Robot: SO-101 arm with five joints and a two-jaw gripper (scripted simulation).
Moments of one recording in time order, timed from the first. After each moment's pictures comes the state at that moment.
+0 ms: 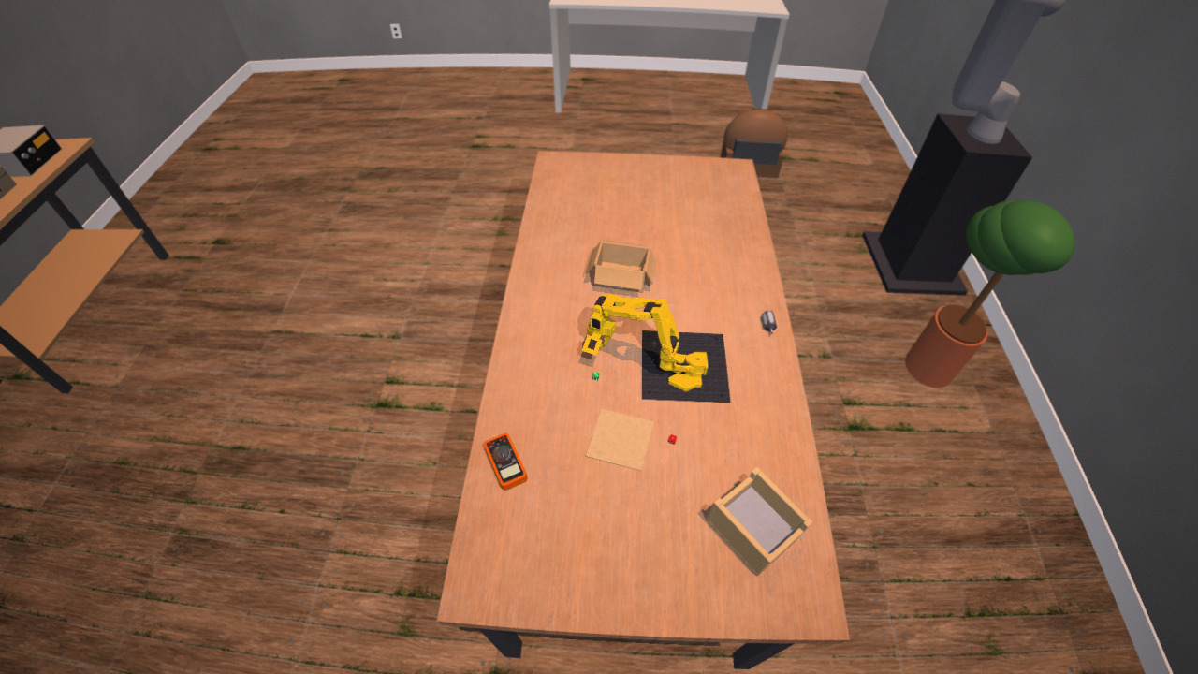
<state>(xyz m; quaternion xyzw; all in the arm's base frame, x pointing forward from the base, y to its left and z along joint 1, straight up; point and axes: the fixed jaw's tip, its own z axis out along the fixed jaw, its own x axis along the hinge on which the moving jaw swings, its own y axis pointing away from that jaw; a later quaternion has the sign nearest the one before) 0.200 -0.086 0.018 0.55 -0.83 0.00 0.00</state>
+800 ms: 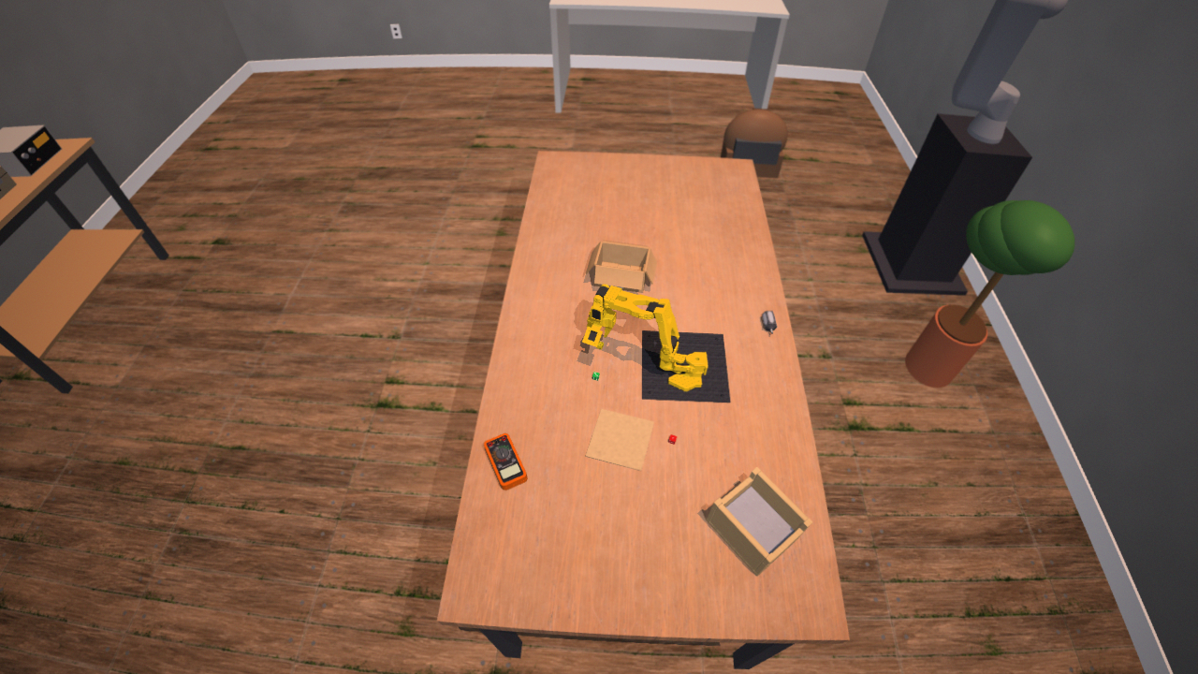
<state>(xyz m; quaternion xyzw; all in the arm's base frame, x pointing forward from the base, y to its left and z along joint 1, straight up) 0.199 -0.085 0.054 0.55 -0.83 0.00 0.00</state>
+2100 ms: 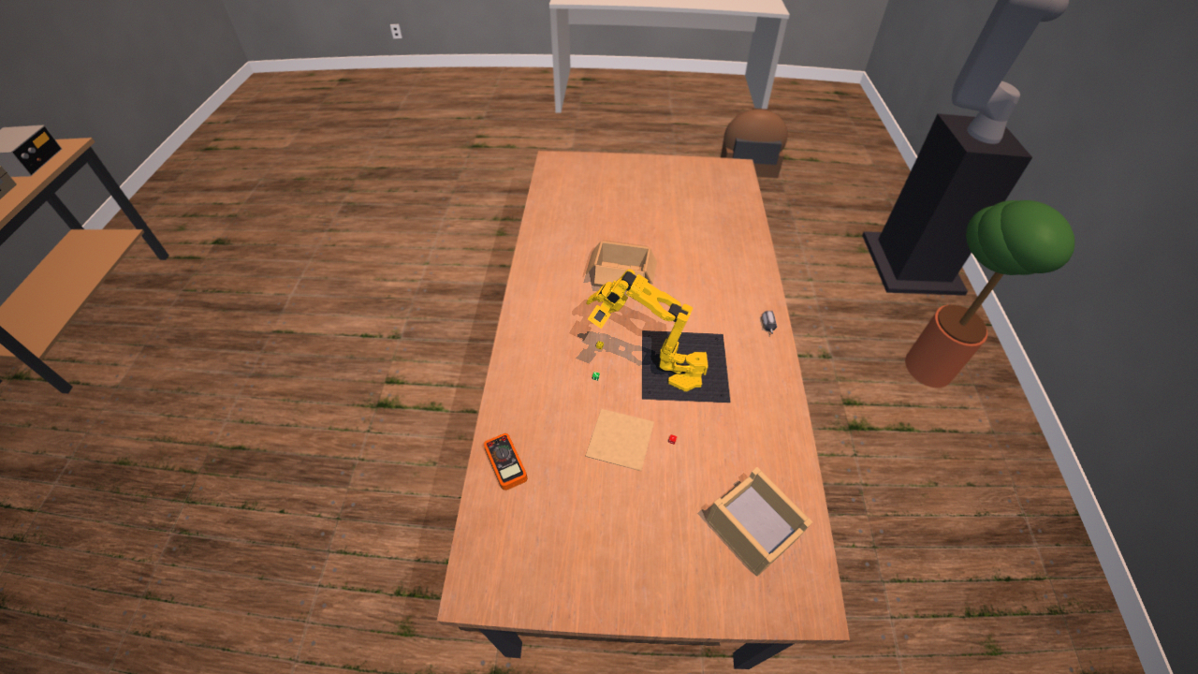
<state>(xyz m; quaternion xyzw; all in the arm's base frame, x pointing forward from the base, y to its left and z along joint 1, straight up) 0.207 -0.089 0.144 0.54 -0.81 0.19 -0.12</state>
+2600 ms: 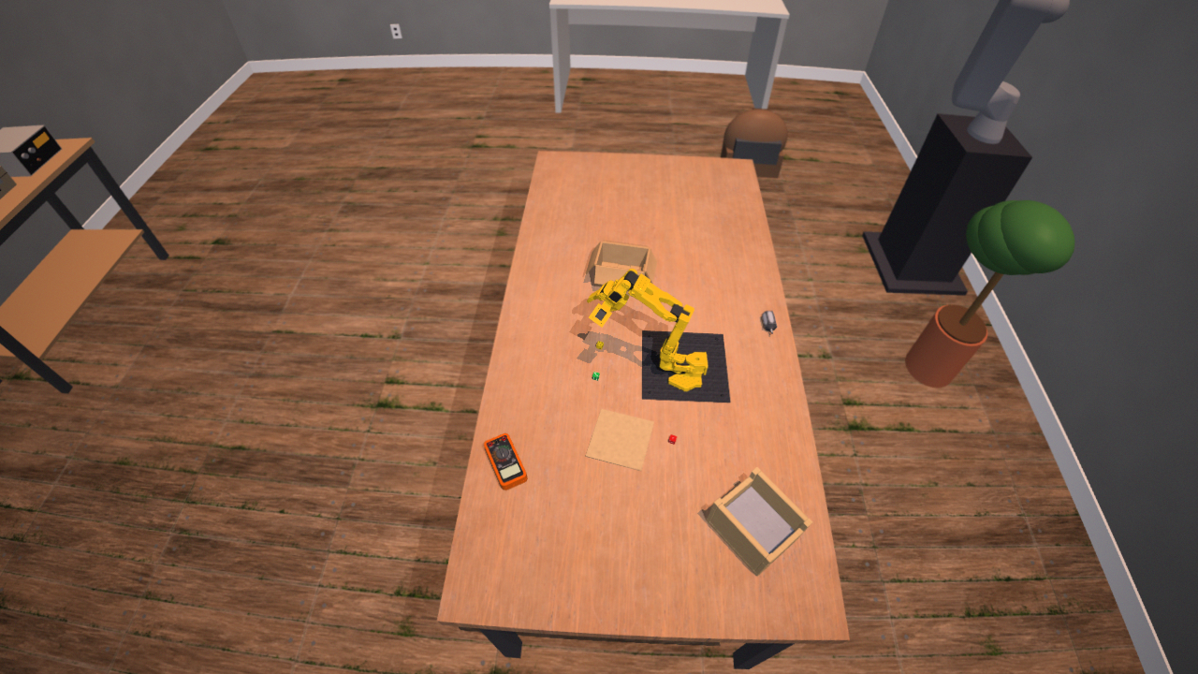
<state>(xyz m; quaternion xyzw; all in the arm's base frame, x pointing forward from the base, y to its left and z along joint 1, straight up) 0.206 -0.088 0.151 0.53 -0.81 0.20 -0.13</state>
